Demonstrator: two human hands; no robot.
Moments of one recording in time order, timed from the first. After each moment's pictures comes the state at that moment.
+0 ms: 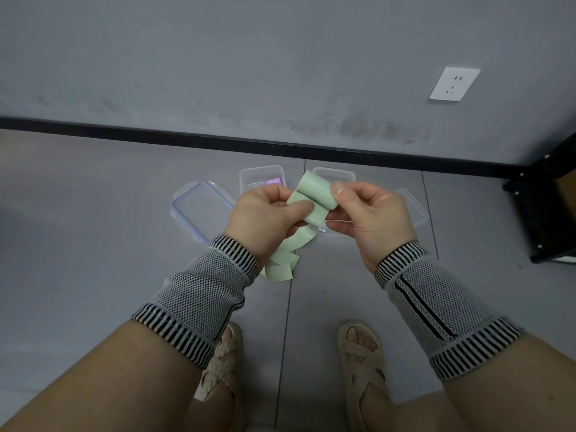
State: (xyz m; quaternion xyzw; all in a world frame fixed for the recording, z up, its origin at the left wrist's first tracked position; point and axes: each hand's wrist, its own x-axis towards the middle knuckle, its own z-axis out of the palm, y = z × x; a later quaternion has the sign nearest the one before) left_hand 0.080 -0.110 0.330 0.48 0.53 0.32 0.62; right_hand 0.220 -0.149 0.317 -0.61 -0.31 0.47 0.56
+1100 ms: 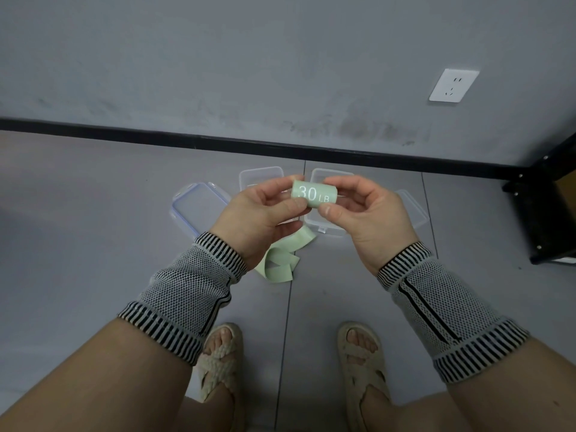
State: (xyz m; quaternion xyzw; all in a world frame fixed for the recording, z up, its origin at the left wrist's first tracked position) left_hand 0.066 -0.103 0.330 0.43 0.42 0.32 0.73; right_hand 0.223 -0.152 0.319 -0.56 -0.41 0.47 0.55
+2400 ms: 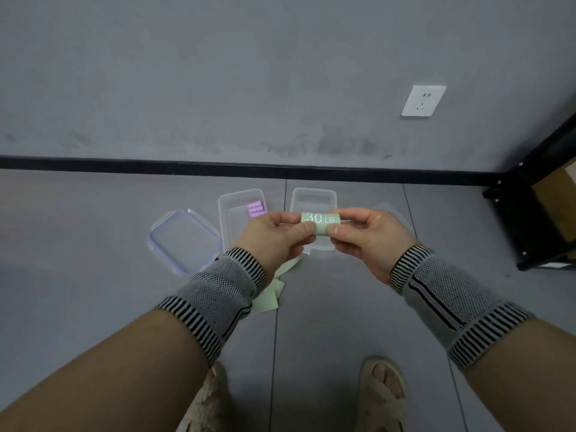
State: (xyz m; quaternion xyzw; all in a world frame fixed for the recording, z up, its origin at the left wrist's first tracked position) left_hand 0.134 -0.072 0.296 0.43 0.50 0.28 0.70; right_hand 0.295 -0.124 0.294 -0.61 -0.30 0.55 0.49
